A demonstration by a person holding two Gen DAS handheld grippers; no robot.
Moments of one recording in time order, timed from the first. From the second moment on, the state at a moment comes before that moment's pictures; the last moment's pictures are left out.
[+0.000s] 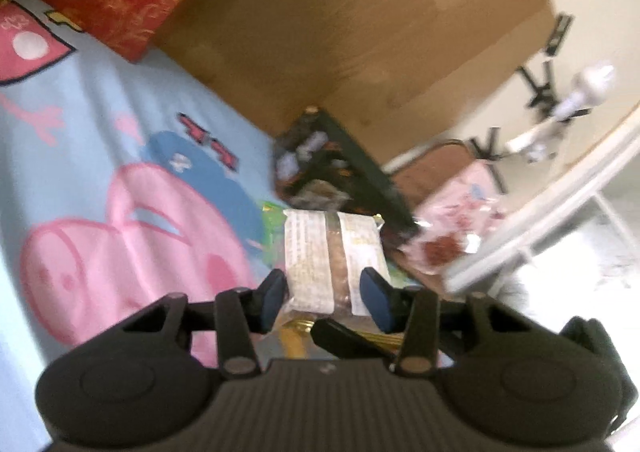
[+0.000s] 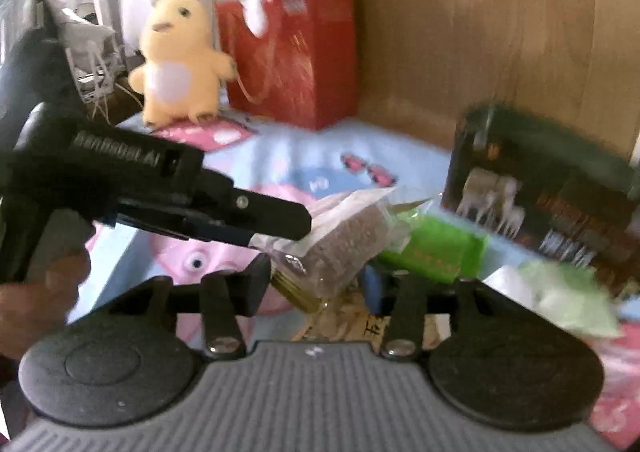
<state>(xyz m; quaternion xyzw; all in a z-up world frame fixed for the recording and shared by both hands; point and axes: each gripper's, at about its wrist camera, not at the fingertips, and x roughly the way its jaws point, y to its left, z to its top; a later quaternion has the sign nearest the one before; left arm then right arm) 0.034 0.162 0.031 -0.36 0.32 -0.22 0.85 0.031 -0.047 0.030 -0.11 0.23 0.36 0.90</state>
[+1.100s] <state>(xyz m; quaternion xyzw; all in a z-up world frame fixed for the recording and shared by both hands) -0.037 0.178 0.024 -0.30 0.35 -0.21 0.86 -0.055 -0.045 0.023 -0.27 0.21 0.41 0.85</state>
